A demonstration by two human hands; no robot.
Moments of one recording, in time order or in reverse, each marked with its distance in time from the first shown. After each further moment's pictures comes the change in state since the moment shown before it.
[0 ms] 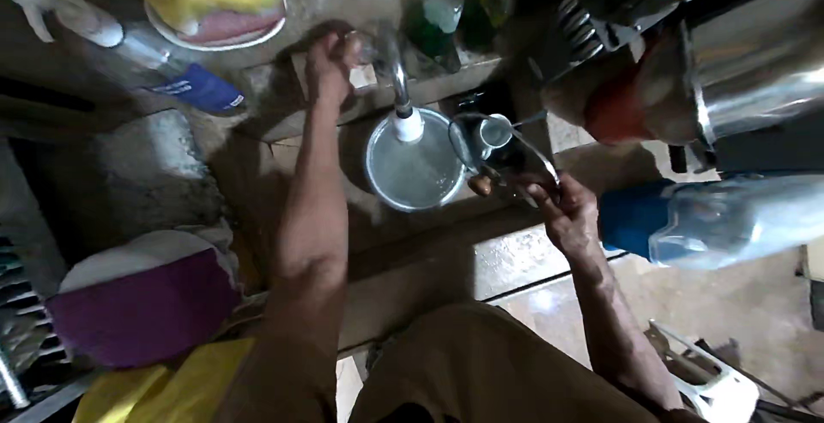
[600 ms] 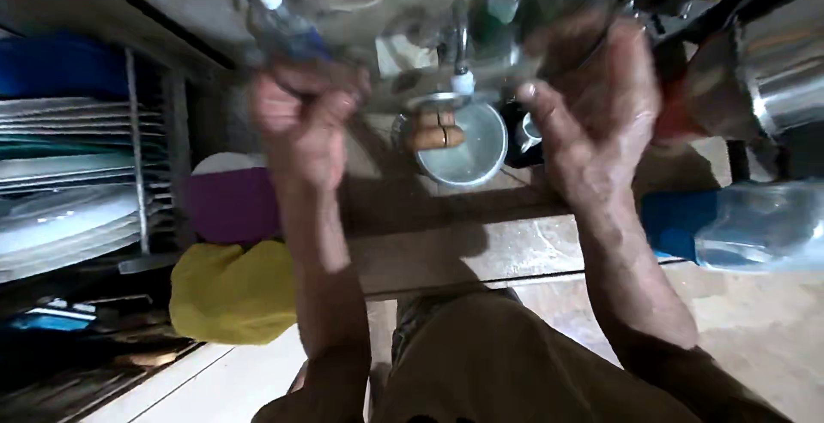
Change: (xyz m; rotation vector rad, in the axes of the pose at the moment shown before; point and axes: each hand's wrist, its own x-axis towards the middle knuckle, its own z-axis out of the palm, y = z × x) left_hand -0.301 0.063 -0.118 -0.736 0.044 0.913; right_hand 0.012 -0.174 0.035 0.209 0.065 -0.647
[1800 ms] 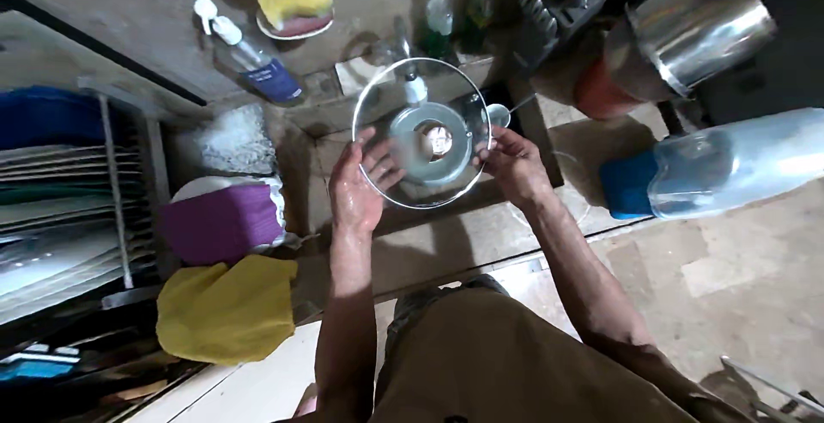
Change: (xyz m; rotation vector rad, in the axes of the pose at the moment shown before) left_hand -0.089 -0.025 0.061 -0.272 0.246 -0.765; right_hand -0.120 0.076 -0.018 0.596 0.084 0.783
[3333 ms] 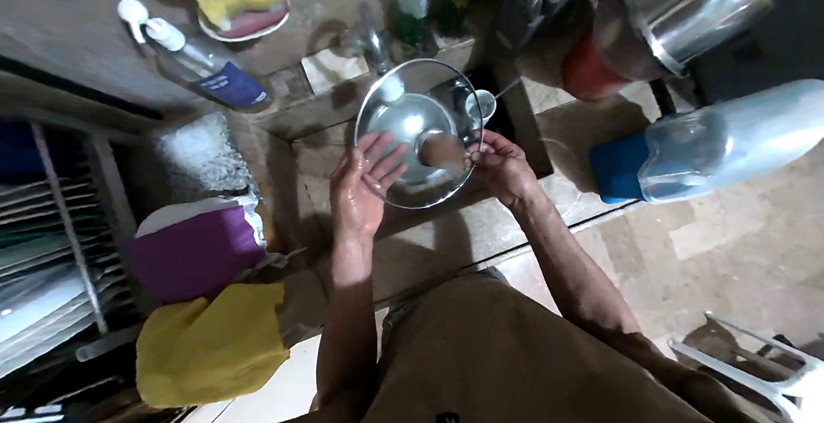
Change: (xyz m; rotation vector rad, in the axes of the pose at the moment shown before) left_hand 0.031 -0.036 0.009 -0.076 -0.091 0.011; right_hand 0.013 0.036 -0.033 0.194 0.118 0.148
